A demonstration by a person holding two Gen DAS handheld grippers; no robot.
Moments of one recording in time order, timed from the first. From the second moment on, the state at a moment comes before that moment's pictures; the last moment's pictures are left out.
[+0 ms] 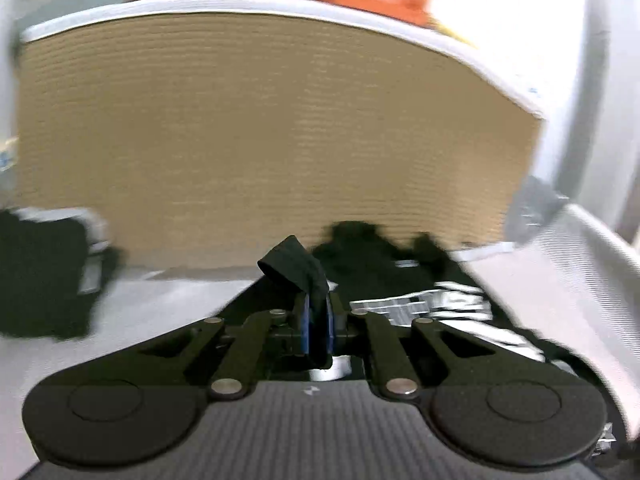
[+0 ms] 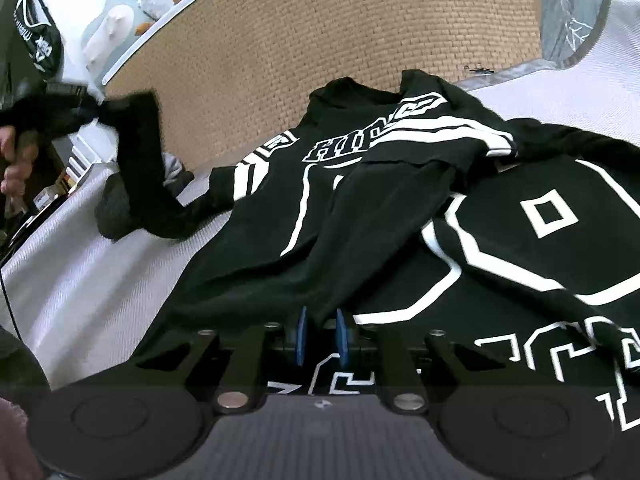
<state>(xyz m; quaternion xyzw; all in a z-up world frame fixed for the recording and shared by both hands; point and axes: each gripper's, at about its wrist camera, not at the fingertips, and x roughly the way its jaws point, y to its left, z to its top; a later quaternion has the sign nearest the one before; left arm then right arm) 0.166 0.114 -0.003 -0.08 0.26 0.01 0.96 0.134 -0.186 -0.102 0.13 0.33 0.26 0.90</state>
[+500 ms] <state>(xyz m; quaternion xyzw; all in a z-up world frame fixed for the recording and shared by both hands) 0.144 -0.139 -0.082 0.04 0.36 -0.32 0.88 0.140 -0.299 -0.067 0.21 0.24 0.09 0.94</state>
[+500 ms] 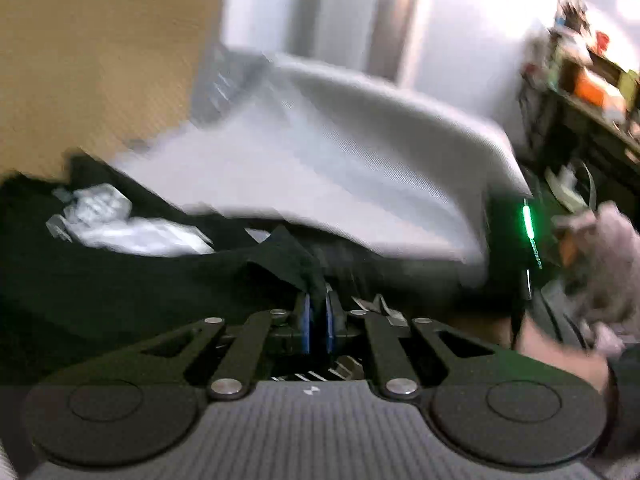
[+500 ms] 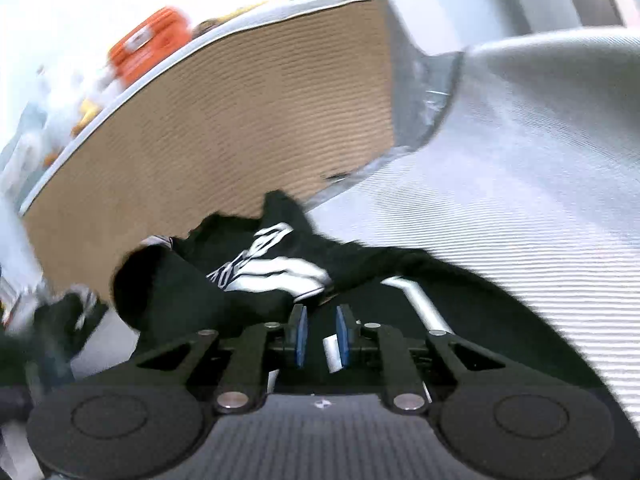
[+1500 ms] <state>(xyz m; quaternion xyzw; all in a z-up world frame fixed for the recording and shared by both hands) 0.136 -0.176 -0.128 0.04 0.43 -0.32 0.84 0.152 -0.335 -0.069 0.22 0.31 0.11 0.92</state>
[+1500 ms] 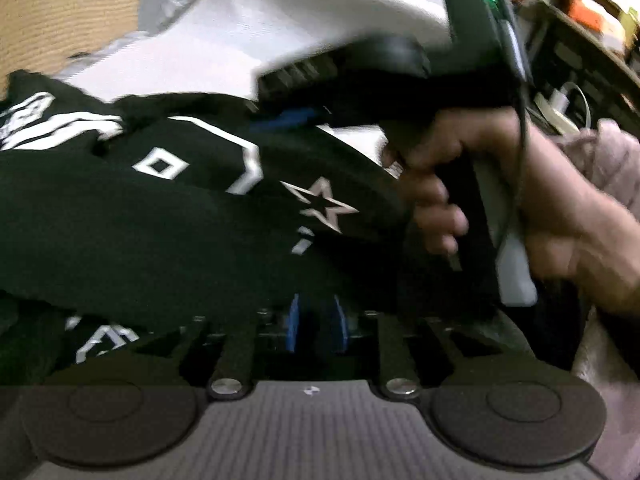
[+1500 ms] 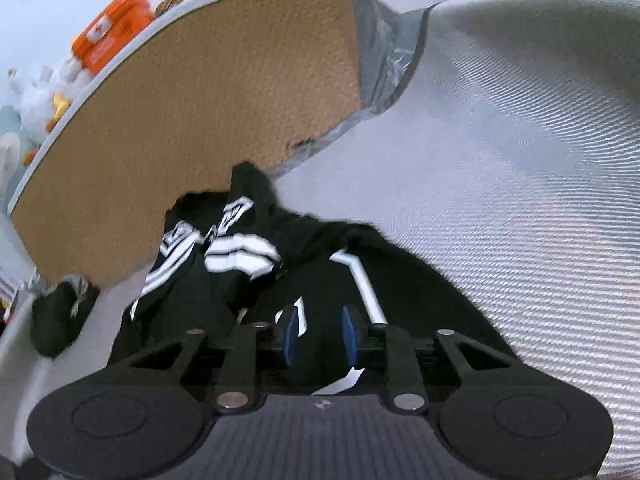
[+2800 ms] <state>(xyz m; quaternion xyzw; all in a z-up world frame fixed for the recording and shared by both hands) 0.286 0.087 -0.156 0.10 0.40 0.08 0.91 0.160 -0.297 -0.096 0.22 0.33 0.15 0.91</state>
